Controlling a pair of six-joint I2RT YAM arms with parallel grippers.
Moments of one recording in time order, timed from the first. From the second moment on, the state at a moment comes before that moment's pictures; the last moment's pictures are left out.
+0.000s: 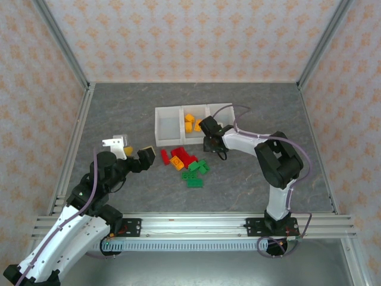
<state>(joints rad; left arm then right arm) -0.45 0.49 0.58 -0.45 -0.07 -0.53 0.62 1.88 1.18 -0.51 0.22 0.57</state>
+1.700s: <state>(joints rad) -0.45 0.50 0.58 -0.46 -0.11 -0.53 0.76 2.28 2.10 -0.70 0.12 0.57</state>
